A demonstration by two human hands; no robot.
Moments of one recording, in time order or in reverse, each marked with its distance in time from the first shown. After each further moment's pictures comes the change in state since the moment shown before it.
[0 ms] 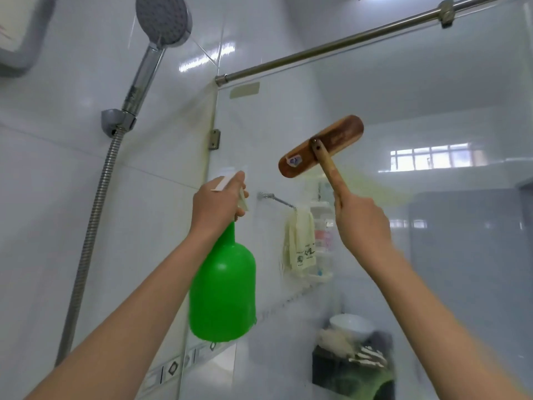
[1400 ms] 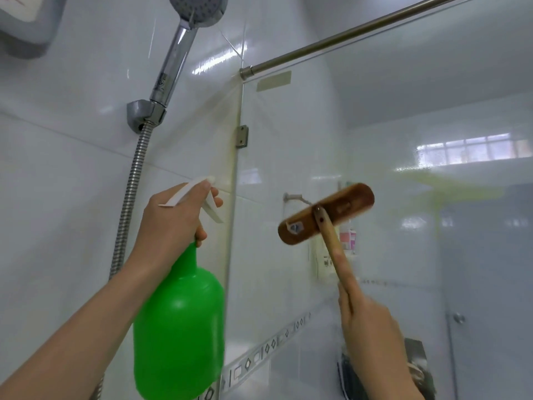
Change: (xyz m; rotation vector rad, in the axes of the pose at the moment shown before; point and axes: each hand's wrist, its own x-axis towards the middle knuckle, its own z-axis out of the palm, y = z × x) left_hand 0.022 -0.037 -0.113 0.006 0.008 0.086; right_hand -0.096 -0.063 0.092 0.077 -0.217 0.127
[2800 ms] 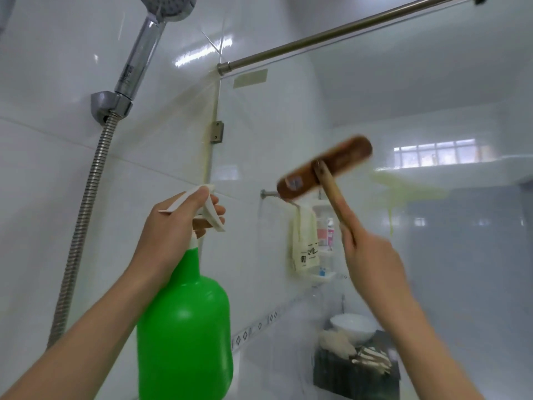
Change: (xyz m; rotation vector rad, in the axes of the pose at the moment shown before) left_hand -0.035 0.010 0.041 -0.088 -0.098 -0.111; right_hand 0.055 0.035 -0.069 -0.053 0.129 -0.088
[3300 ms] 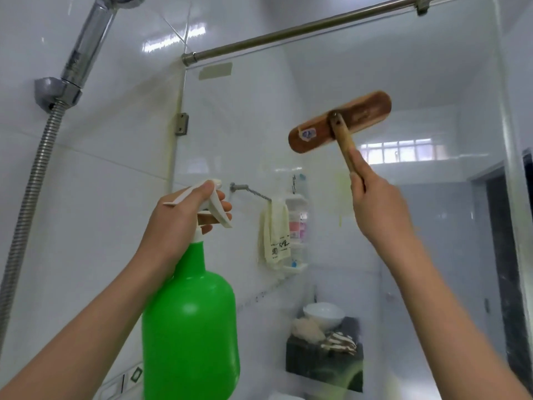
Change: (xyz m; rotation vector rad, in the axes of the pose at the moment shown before) left_hand -0.027 0.020 0.058 -0.064 -0.120 -0.048; right_hand 0.028 0.049 -0.076 -0.013 0.150 0.034
